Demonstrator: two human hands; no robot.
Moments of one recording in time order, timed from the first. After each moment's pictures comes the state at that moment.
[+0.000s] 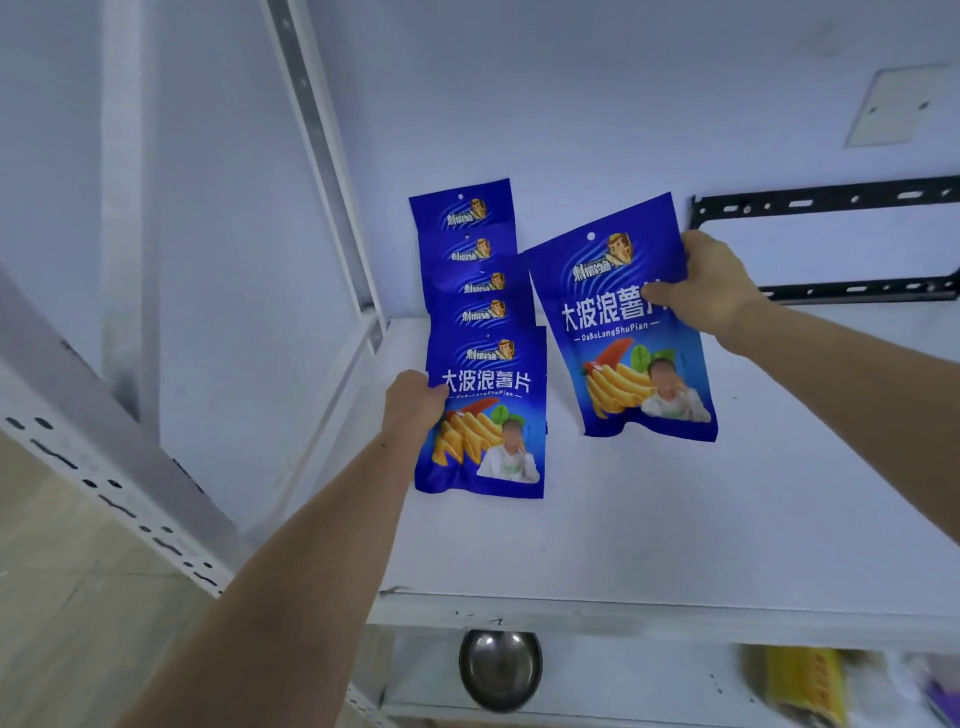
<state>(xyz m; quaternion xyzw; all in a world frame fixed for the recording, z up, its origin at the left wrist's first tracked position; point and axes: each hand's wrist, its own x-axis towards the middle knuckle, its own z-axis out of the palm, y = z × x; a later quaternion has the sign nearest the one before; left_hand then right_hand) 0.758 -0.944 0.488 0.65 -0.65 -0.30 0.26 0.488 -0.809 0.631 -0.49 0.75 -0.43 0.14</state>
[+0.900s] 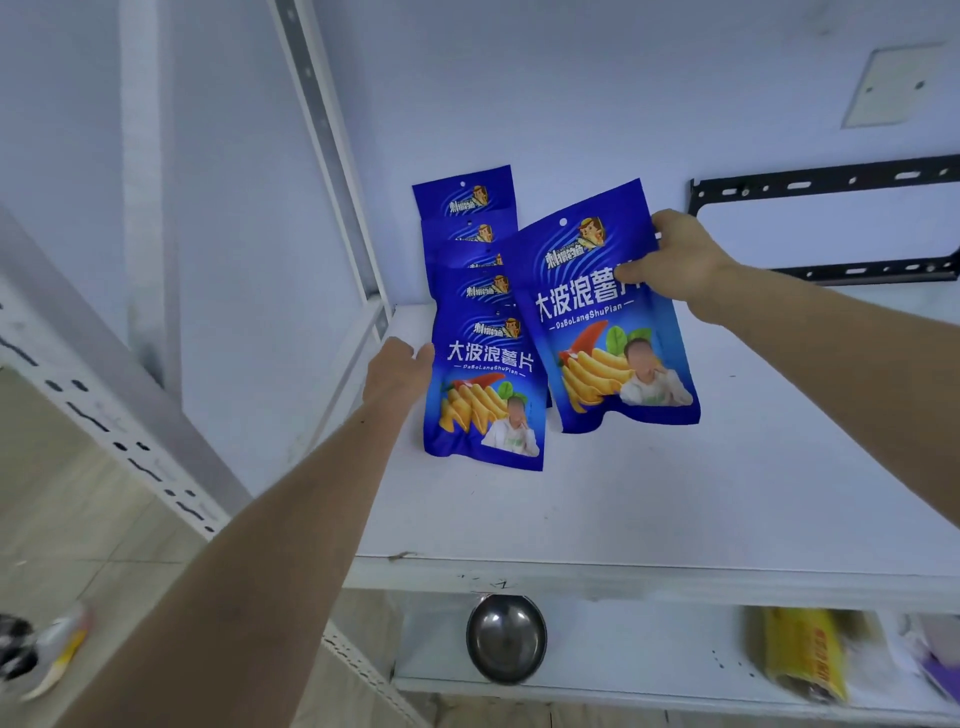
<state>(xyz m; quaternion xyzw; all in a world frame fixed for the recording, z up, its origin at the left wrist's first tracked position) 0.779 -0.934 0.516 0.67 -0.64 -0.26 0.27 0.519 -0.802 0.645 -0.48 0.72 -0.45 0.22</state>
